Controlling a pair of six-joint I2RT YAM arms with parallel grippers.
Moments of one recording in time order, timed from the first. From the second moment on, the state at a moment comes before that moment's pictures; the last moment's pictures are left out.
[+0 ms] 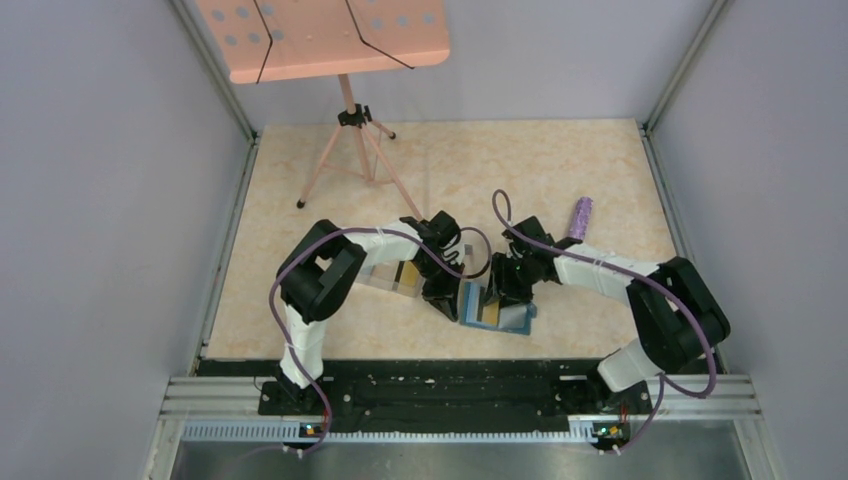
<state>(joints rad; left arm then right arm) -0.75 2.00 1.25 -0.65 0.59 -0.45 0.53 1.49 0.75 -0.43 -0.32 0.60</state>
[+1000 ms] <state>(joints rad) -0.76 1.93 1.28 -0.74 0.40 -0.40 0.55 1.51 0.75 -0.35 -0.41 0.70</state>
